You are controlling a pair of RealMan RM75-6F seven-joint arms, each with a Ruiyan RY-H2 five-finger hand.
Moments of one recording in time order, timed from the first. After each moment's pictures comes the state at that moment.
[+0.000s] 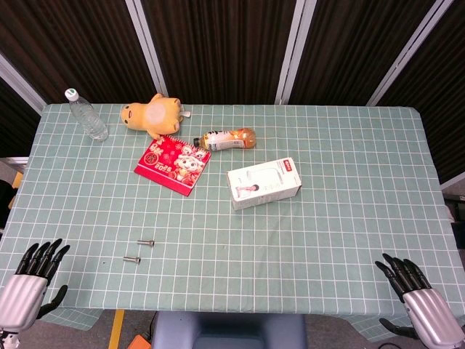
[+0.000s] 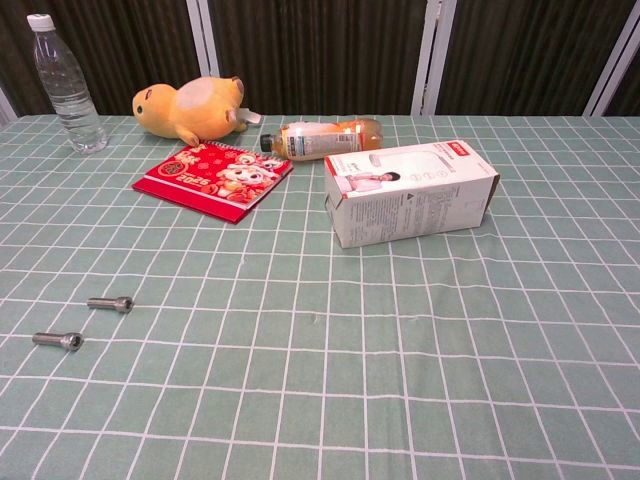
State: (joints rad) left arm -0.01 -1.11 0.10 -1.62 1.73 1.58 0.15; right arm -0.08 -0.96 -0.20 -1.74 -1.84 1.55 0.03
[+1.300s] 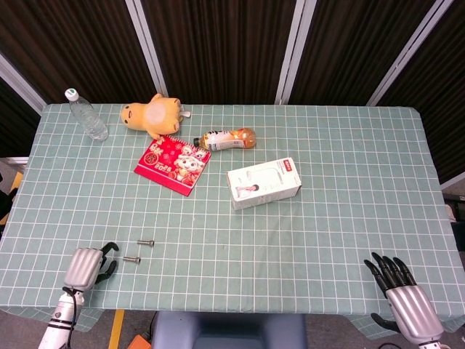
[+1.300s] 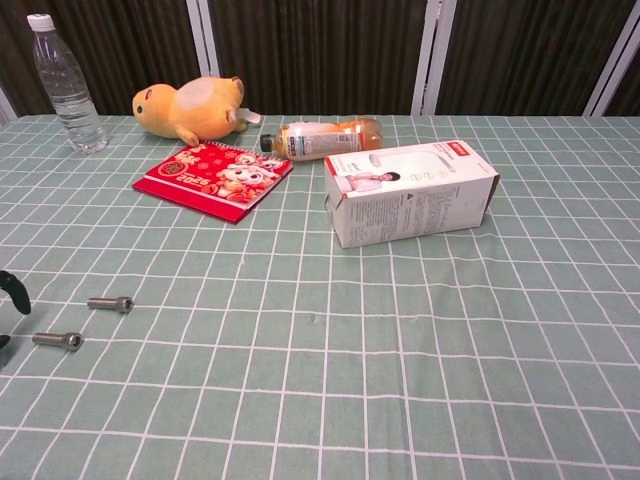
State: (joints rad) left arm -0.19 -1.64 -0.01 -1.06 1.58 1.35 -0.01; right arm -0.08 -1.07 -0.16 -1.73 -1.77 1.48 -0.19
